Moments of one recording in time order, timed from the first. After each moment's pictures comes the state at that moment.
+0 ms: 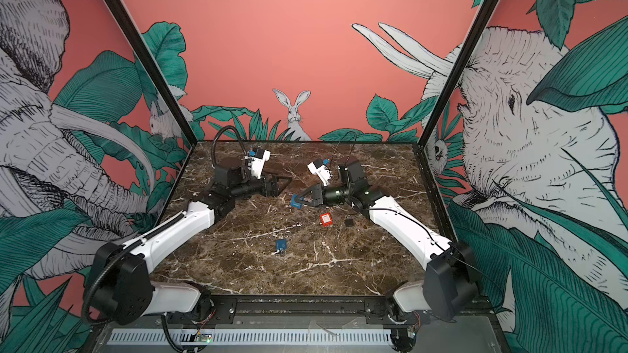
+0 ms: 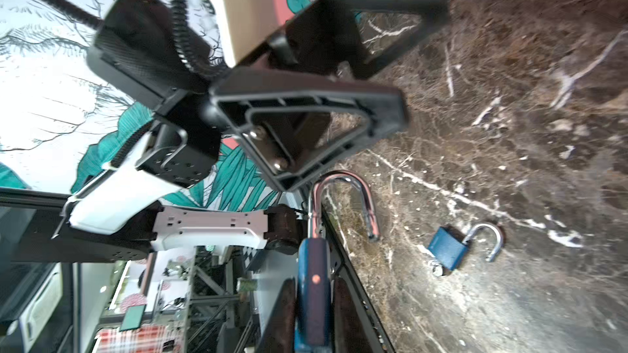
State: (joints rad) left arm -0.45 1.39 0.90 0.13 0.63 -0.35; right arm 0.55 1.40 1.09 -0.24 -0.98 0.68
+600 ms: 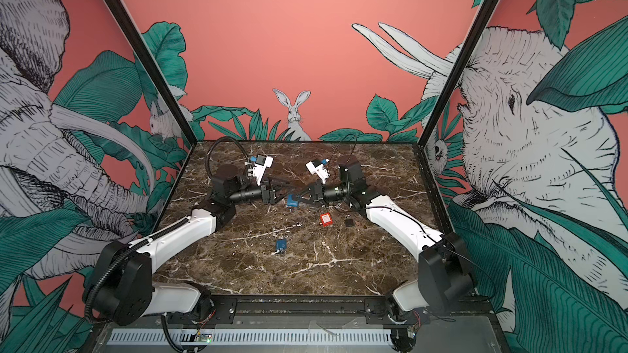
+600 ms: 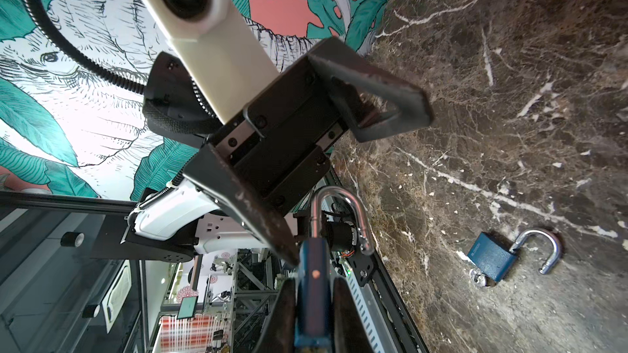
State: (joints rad) left arm -0.45 1.35 0.79 0.44 0.88 -0.55; right arm 0.52 1.44 1.05 -0.05 -1.06 0.84
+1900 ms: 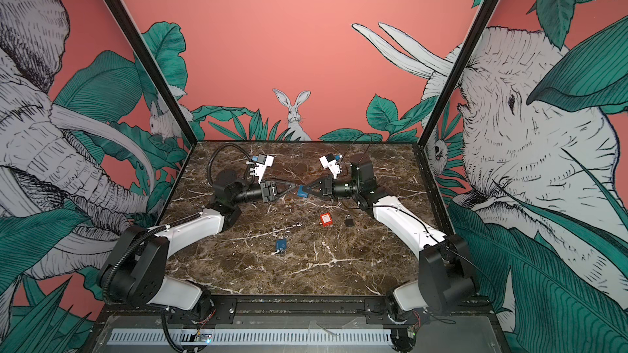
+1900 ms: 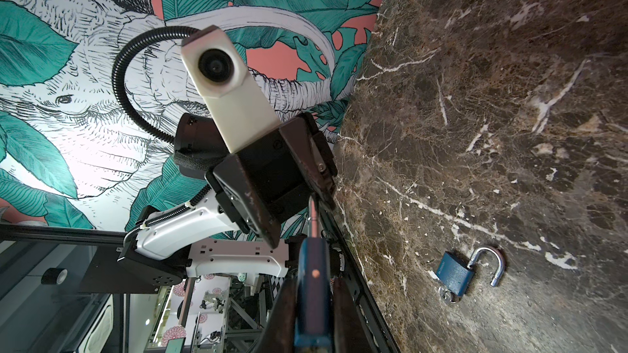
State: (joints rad) left arm -0.45 1.46 0.74 0.79 0.98 -0.87; right arm 0.43 1.42 1.01 0.02 -1.04 0.85
